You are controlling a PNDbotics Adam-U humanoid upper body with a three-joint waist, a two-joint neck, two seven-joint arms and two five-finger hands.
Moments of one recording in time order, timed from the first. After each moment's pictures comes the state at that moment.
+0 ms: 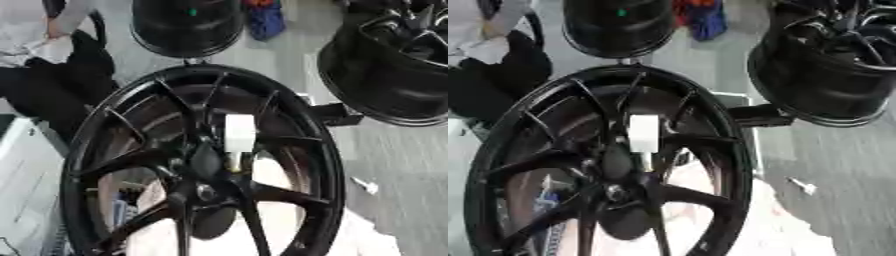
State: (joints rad) left arm -0.25 0.28 0.25 -1.98 0.00 0.10 0.39; right arm -0.11 -0.96 -0.20 -1.99 0.11 0.62 -0.49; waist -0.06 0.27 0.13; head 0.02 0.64
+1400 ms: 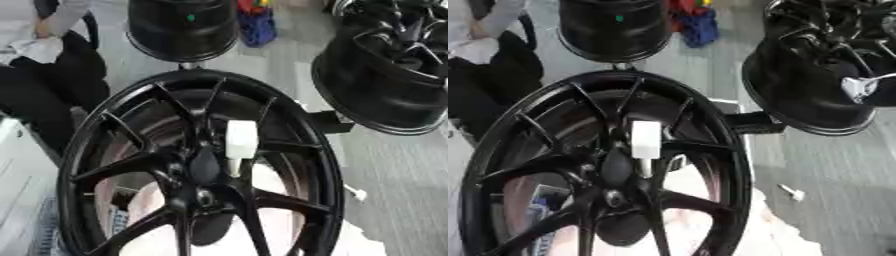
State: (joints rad) left arm -0.28 0.30 0.22 -1.98 0.01 0.09 0.36; right arm -0.42 -1.32 0.15 -1.99 0.32 0.30 0.30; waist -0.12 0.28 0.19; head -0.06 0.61
